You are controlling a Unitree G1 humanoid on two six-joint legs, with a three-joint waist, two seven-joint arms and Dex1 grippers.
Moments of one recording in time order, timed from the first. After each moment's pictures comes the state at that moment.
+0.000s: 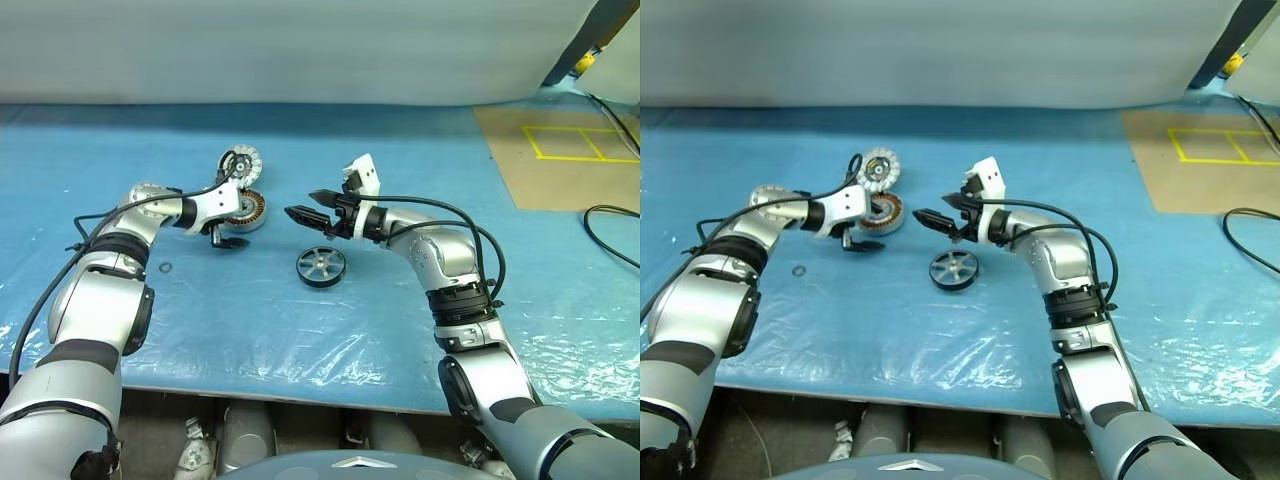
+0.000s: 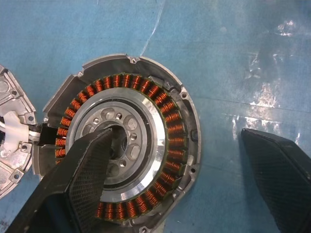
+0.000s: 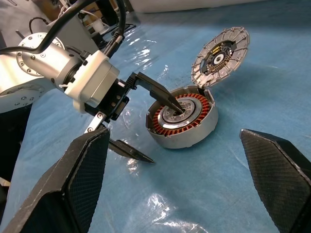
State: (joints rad) left arm -1.07 0.56 -0.20 1.30 0.28 -0.49 -1.12; right arm -0.71 -0.14 0.04 0.17 0.36 0.73 0.74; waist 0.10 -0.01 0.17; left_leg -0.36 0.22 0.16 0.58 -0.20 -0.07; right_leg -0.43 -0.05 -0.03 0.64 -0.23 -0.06
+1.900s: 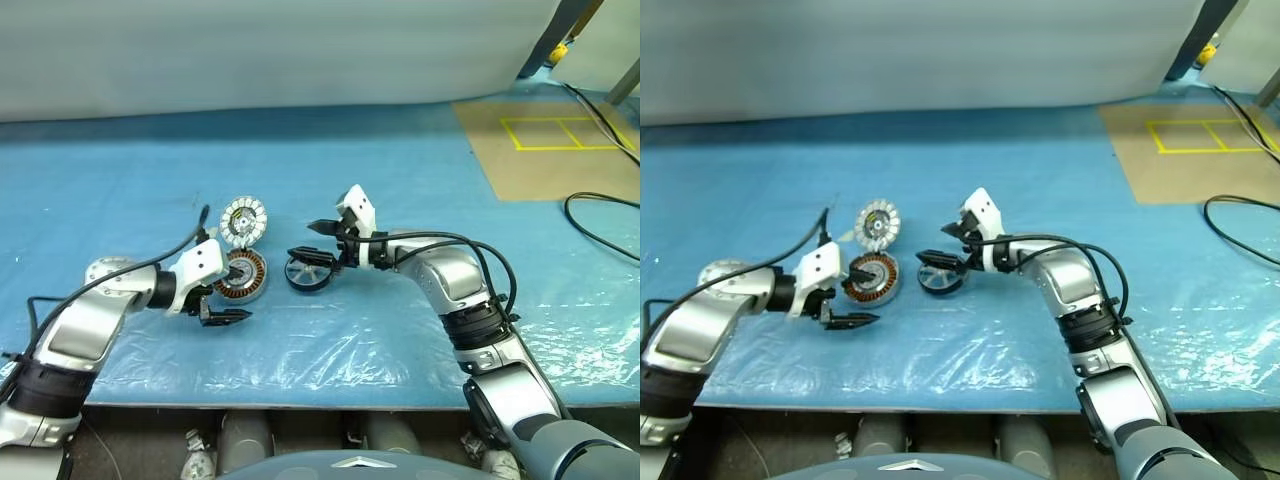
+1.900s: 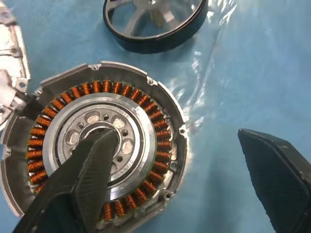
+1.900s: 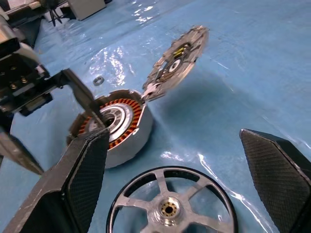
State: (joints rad) left arm -0.14 0.76 0.03 -0.31 -0.25 0.63 -1.20; right arm -0.59 -0.28 0.21 0.07 0.34 0.69 0.83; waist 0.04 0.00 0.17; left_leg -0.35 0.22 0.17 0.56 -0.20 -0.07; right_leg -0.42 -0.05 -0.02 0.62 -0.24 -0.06
